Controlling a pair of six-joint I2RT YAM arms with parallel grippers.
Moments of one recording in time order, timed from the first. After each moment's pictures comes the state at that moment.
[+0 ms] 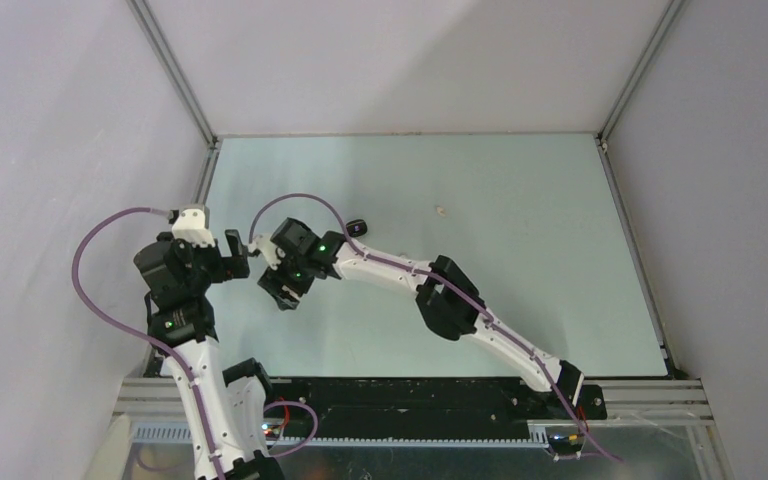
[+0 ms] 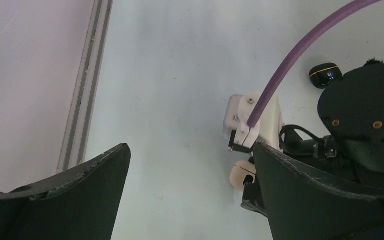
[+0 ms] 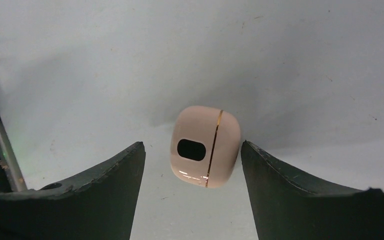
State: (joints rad) left arm 0.46 0.62 0.73 -0.53 0.40 0.18; right arm 1.10 2.64 2.42 -0.63 -0.32 -0.01
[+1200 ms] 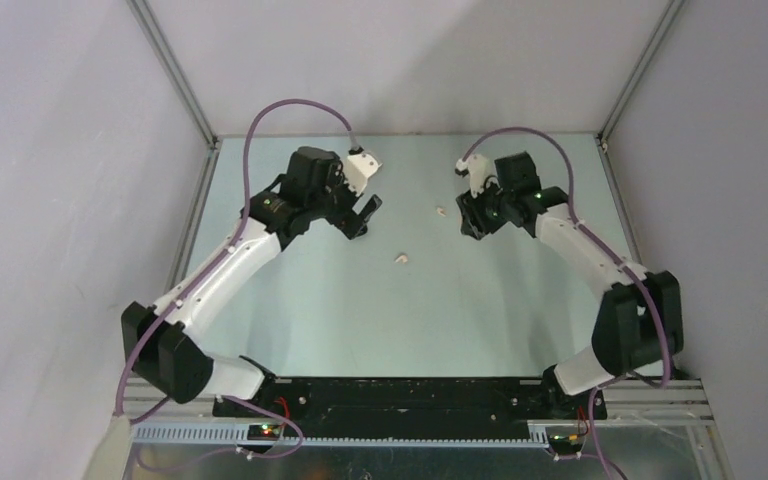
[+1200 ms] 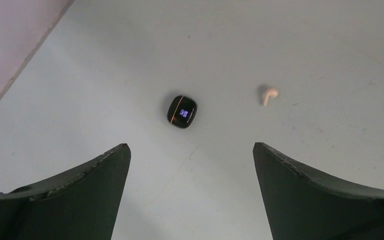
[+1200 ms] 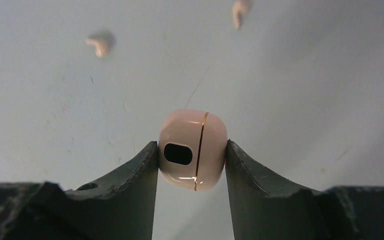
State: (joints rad) left arm -0.50 1.35 1.27 -0.55 0.08 0.36; right arm 0.34 1.48 1.24 -0.53 -0.27 -0.30
